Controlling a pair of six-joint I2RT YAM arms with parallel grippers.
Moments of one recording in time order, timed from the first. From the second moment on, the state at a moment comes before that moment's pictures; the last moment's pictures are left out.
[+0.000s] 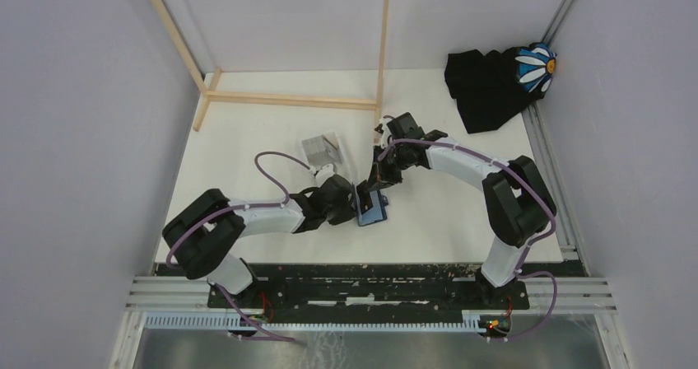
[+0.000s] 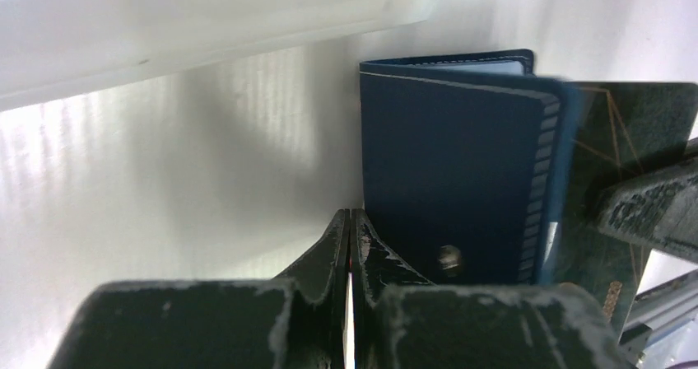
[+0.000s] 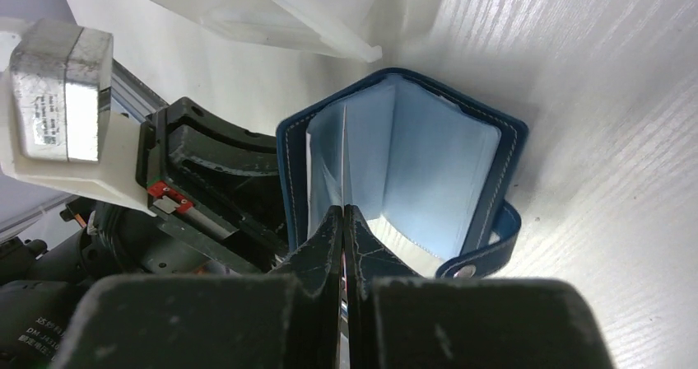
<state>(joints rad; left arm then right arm) -0.88 1.53 0.64 -0.01 -0.21 -1.08 0.56 1.78 1.20 -0.47 -0.54 0.60</state>
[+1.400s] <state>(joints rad) -0.93 1.43 0.62 -0.19 -0.12 -1.07 0.79 1.73 1.18 -0.62 -0.14 0.45</state>
